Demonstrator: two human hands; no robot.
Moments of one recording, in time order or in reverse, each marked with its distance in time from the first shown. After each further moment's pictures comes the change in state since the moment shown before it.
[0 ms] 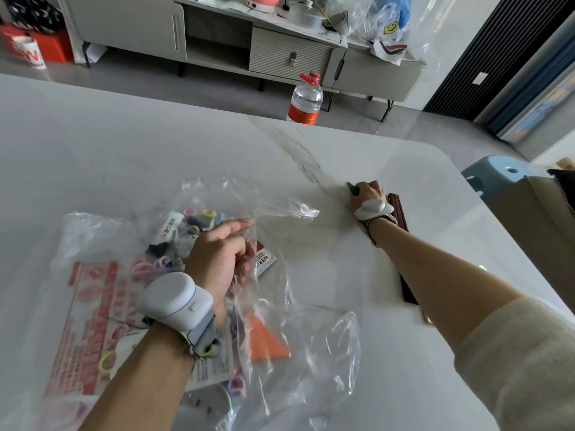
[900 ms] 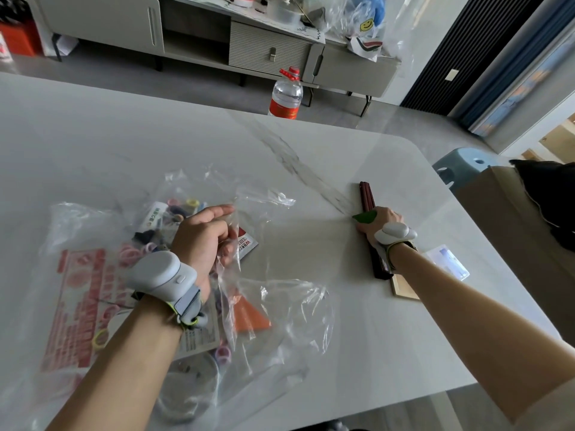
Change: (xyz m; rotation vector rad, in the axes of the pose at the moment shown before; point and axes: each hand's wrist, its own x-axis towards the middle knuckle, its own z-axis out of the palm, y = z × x) left_hand -0.013 0.005 0.002 -0.059 -0.021 -0.014; right_hand -0.079 0.071 -0.025 0.057 -0.053 0.158
